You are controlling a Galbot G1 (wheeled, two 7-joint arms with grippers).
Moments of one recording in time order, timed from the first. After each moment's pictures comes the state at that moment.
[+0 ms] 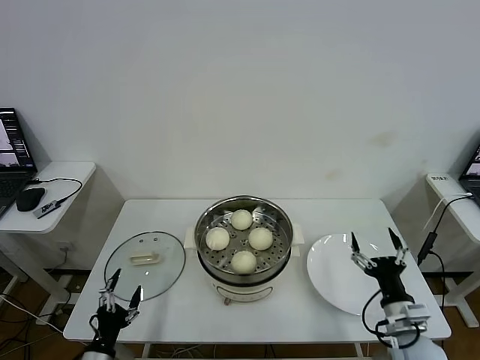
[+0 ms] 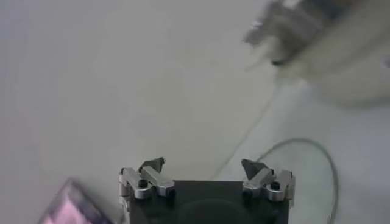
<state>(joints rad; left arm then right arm) 1.67 -1.24 -0.68 -1.87 0.98 -0.16 -0.21 -1.49 1.36 0.78 1.97 0.13 0.14 -0.10</state>
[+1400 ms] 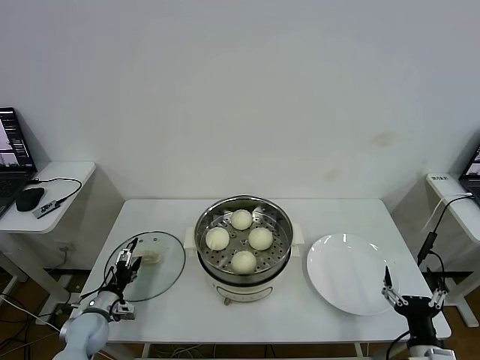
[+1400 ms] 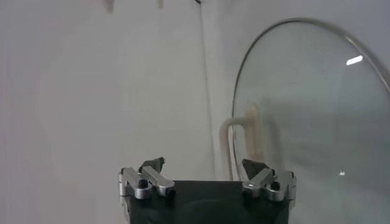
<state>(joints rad) 1.14 -1.13 -0.55 -1.35 1.27 -0.18 -0.14 -1.65 1.52 0.95 1.99 0.06 0.21 -0.10</state>
